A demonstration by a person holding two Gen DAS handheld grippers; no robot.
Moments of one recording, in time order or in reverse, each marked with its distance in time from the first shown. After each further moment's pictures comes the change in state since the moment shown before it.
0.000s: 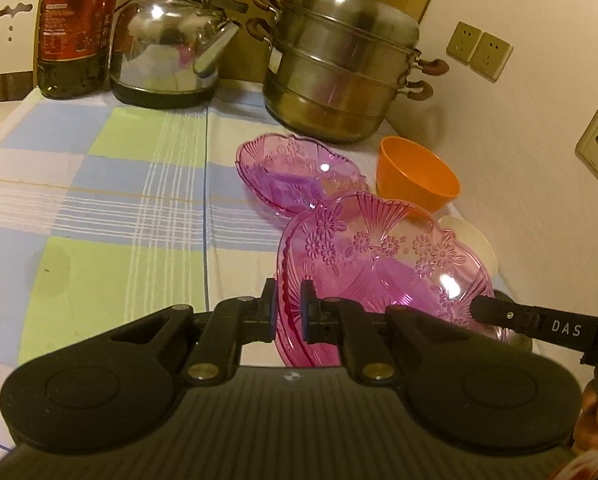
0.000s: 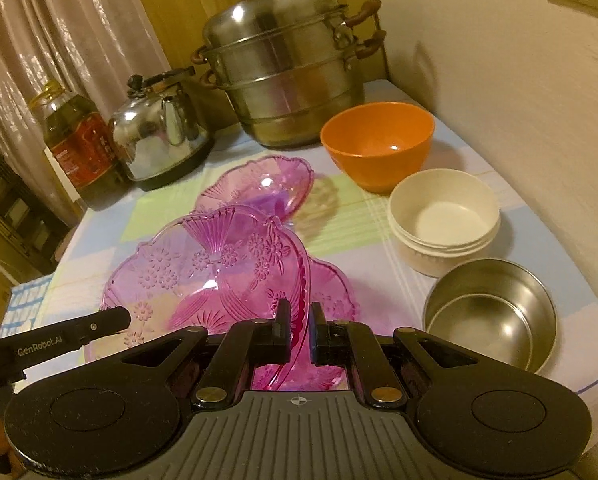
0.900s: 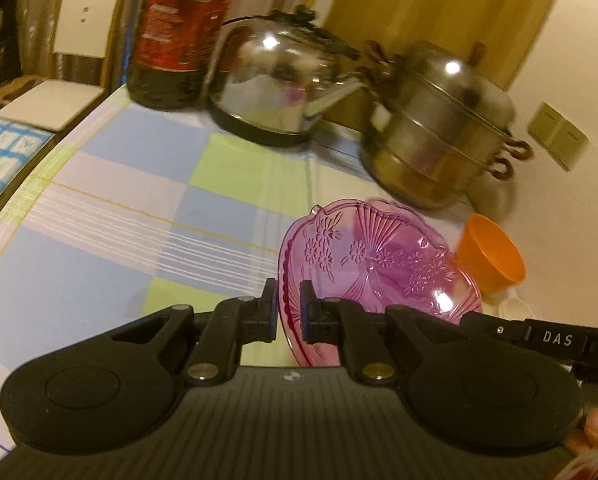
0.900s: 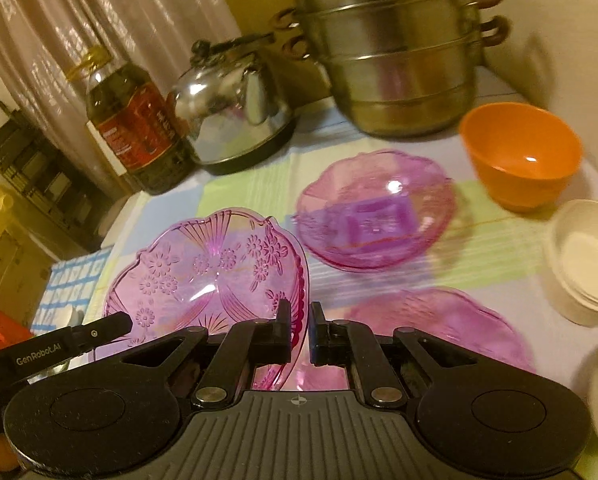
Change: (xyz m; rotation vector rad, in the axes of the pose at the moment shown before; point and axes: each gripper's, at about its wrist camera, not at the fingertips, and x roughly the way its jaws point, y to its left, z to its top) left arm -0.026 0.093 0.046 -0.163 -0.071 0.110; right arm 0.070 0.093 0.044 -0.040 0.084 0.137
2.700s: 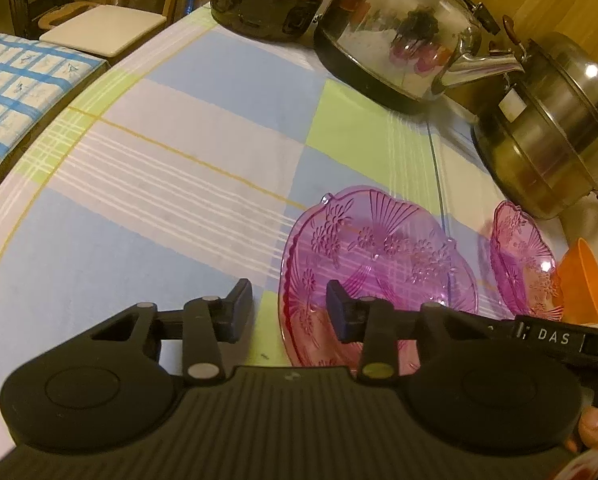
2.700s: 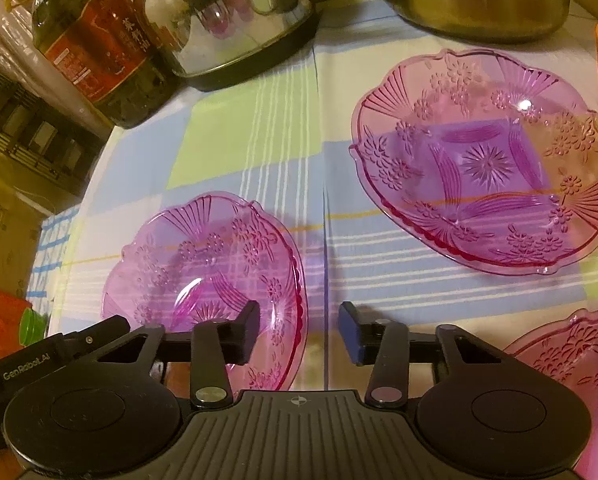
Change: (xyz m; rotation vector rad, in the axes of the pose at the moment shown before) left arm 0.096 0.111 0.022 -0.179 0.179 0.133; right arm 0.167 0.028 0.017 0.033 0.265 0.007
